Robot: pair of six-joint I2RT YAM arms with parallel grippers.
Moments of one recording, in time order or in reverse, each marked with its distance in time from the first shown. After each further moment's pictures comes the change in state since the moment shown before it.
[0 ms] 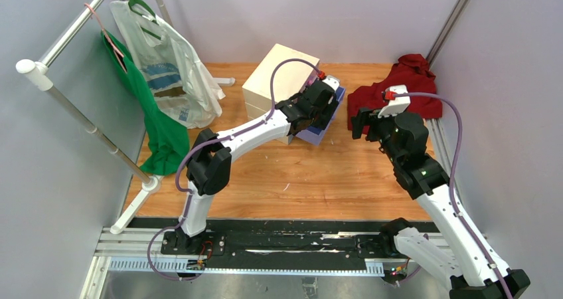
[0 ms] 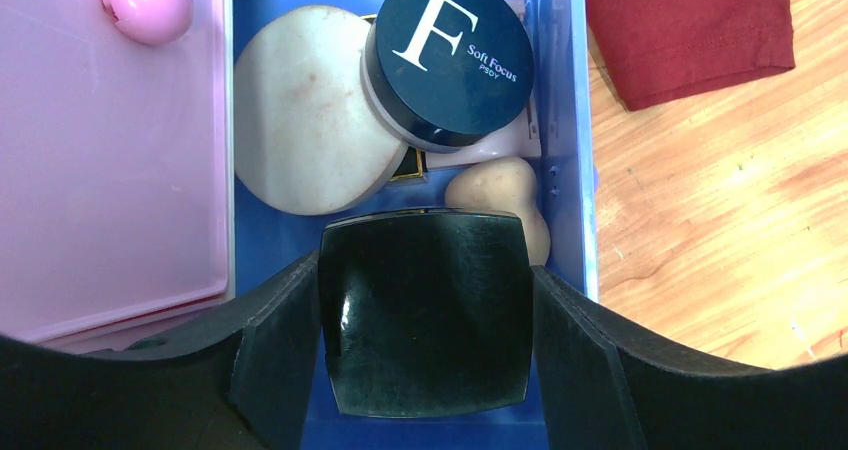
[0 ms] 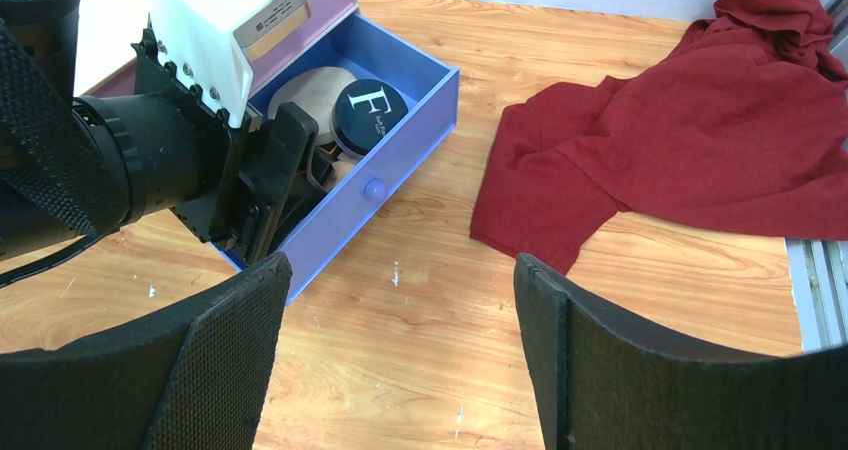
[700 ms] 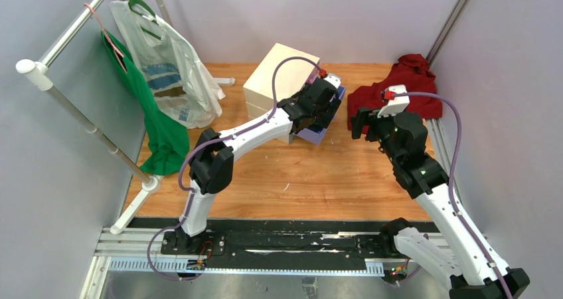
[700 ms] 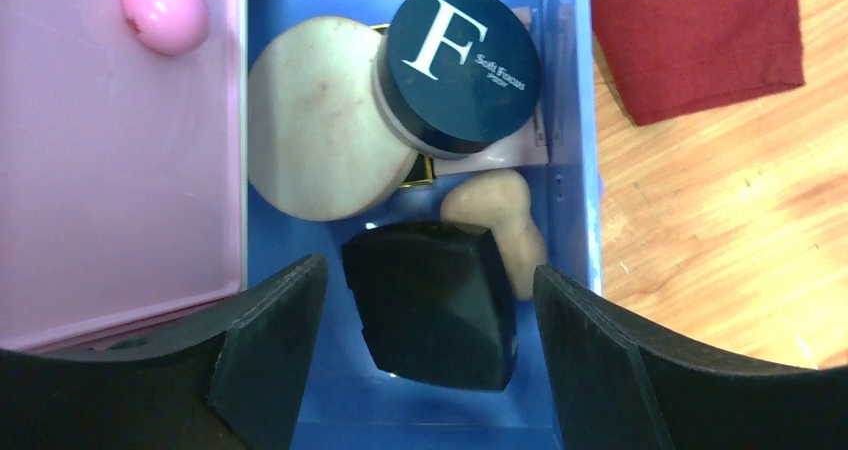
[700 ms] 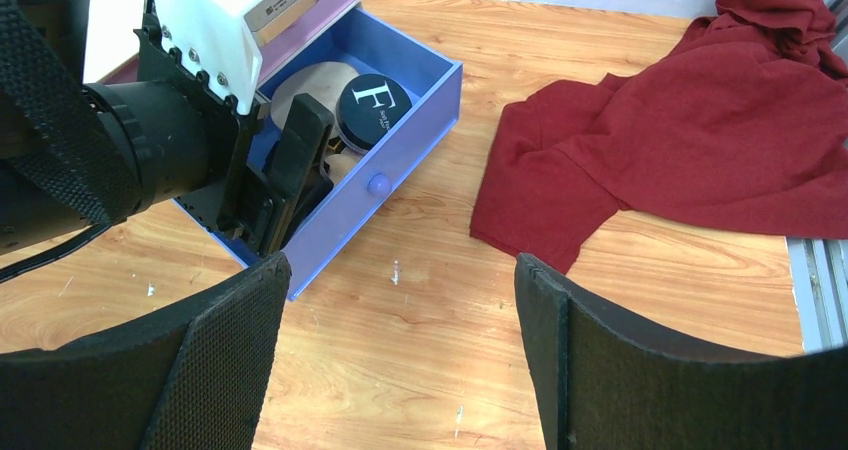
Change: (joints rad) left arm -0.001 0.025 0.048 -0.020 -0.016 0.001; right arm 0.000 0.006 -0.001 0.000 0.000 0.000
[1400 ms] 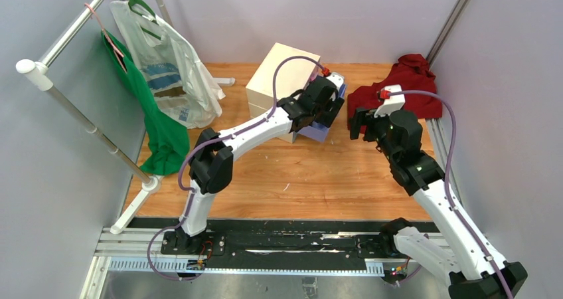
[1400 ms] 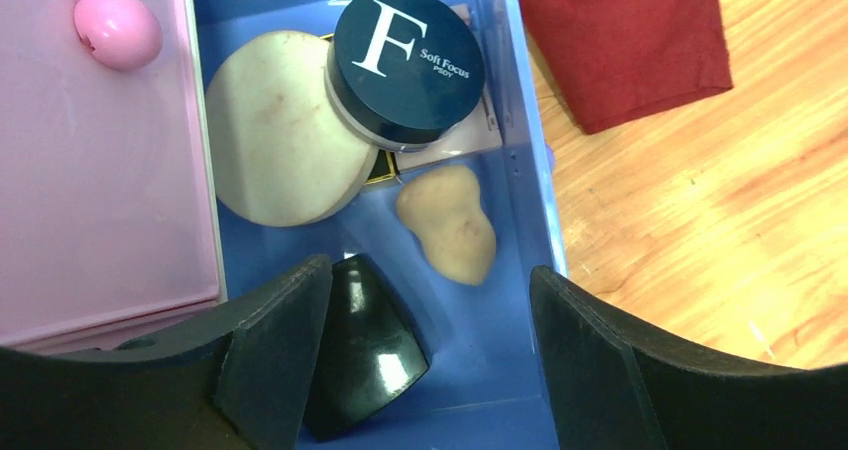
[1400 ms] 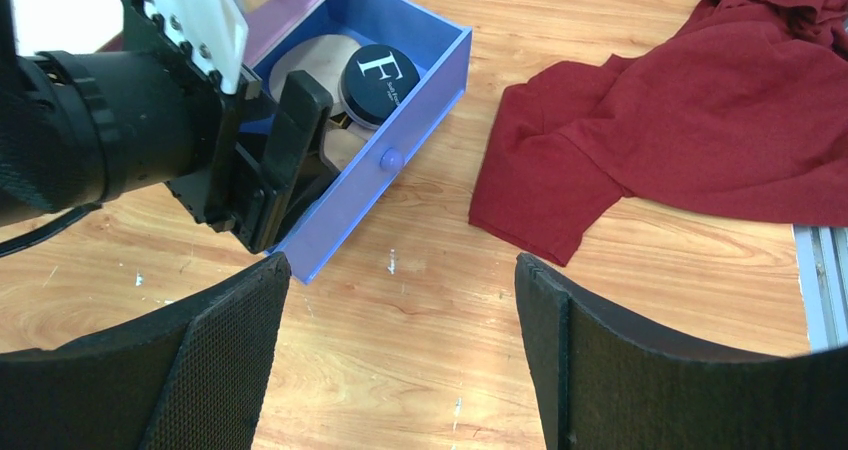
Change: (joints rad) left arm 0.001 0.008 0.020 0.025 0.074 0.028; right arm 0.000 0.026 -0.006 0.001 0.001 0.000
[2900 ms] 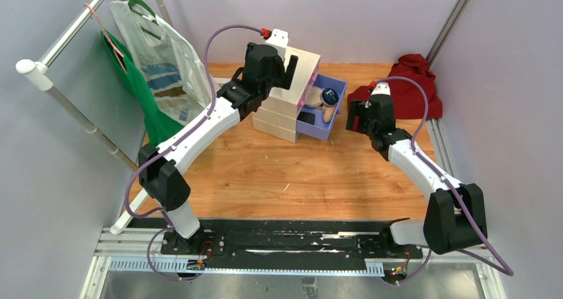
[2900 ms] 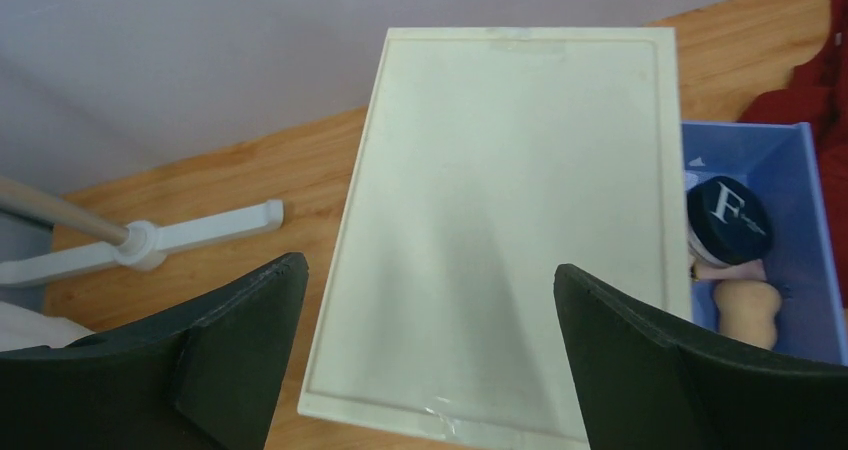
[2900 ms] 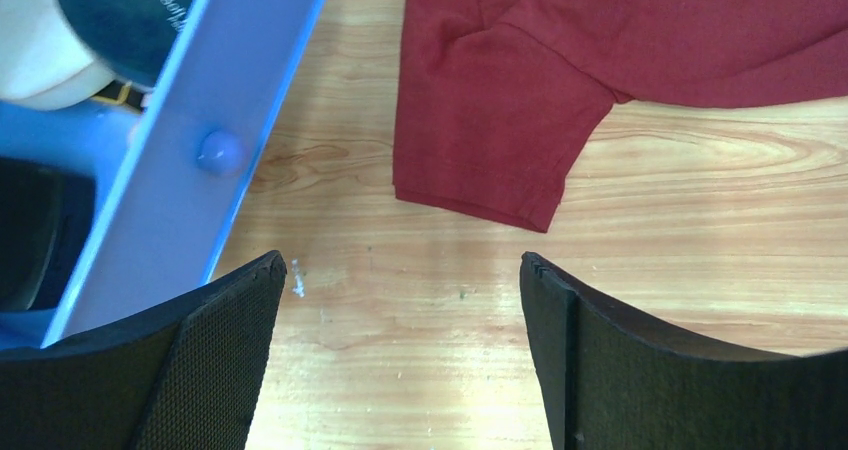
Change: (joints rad) left arm 0.204 -0.410 -0.186 0.130 -0.156 0.126; right arm -0.143 0.460 -0.021 0.186 0.037 0.091
